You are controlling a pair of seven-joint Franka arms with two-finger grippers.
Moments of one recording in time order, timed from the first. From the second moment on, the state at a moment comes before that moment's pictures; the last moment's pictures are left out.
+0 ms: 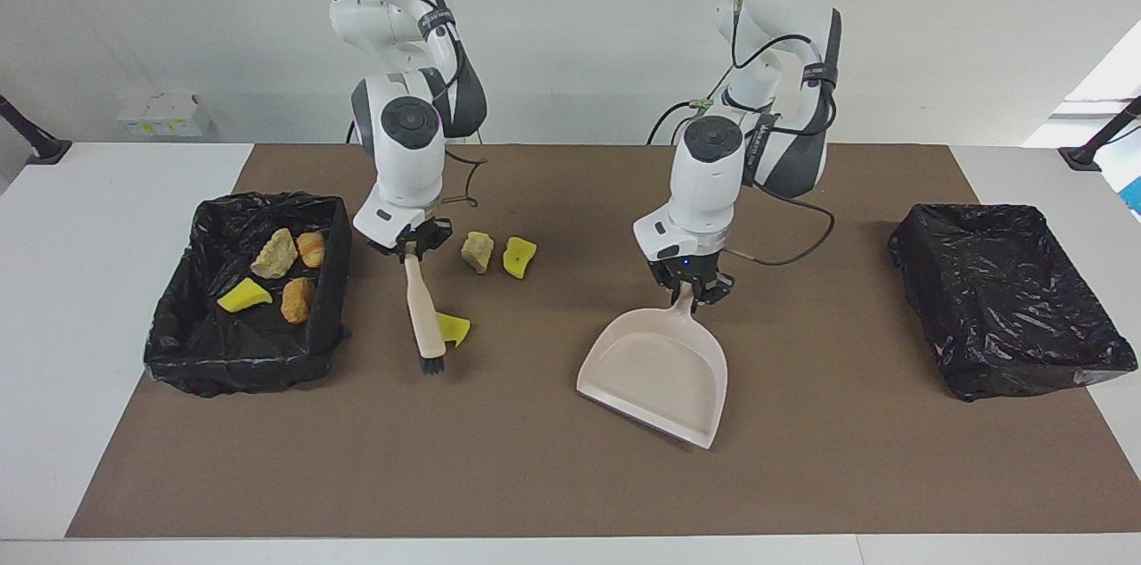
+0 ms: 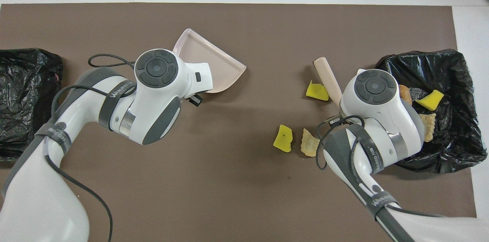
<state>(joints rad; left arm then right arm) -0.40 0.30 -0.07 -1.79 0.15 2.11 0.20 0.12 0.17 0.12 -2.06 -0.29 2.06 -0.02</state>
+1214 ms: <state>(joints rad) -0.49 0.05 -0.09 -2.13 0.15 2.08 0.83 0.17 0.10 0.17 -1.95 0.25 1.74 -0.03</state>
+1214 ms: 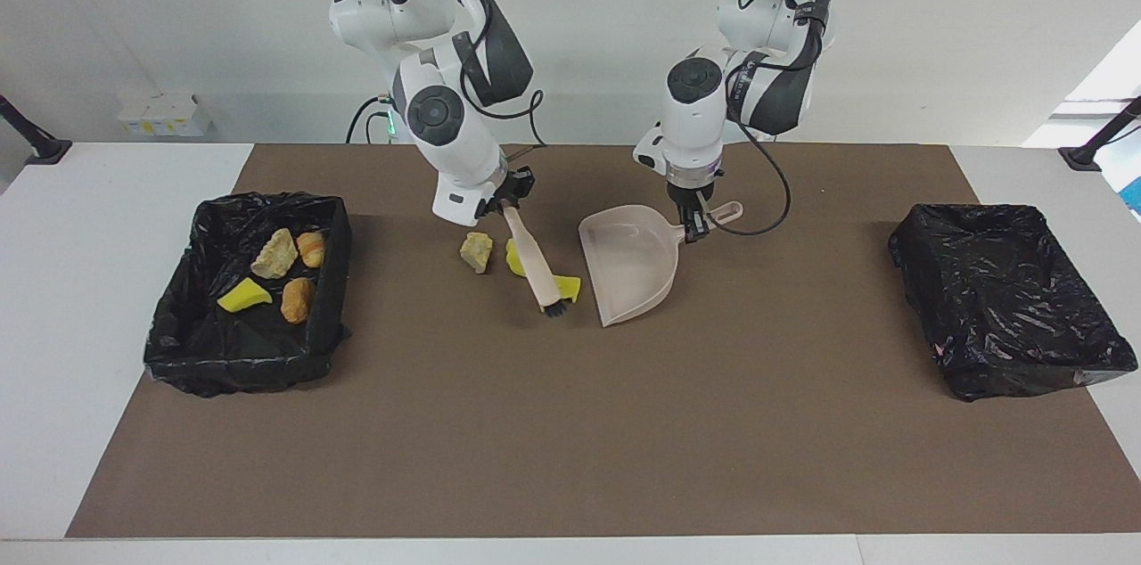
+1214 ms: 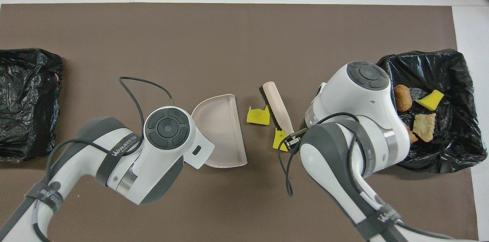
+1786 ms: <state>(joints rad) -0.51 0.06 -0.09 -2.14 0.15 2.15 0.84 0.07 -0.07 0.17 -2.26 0.16 1.87 0.11</state>
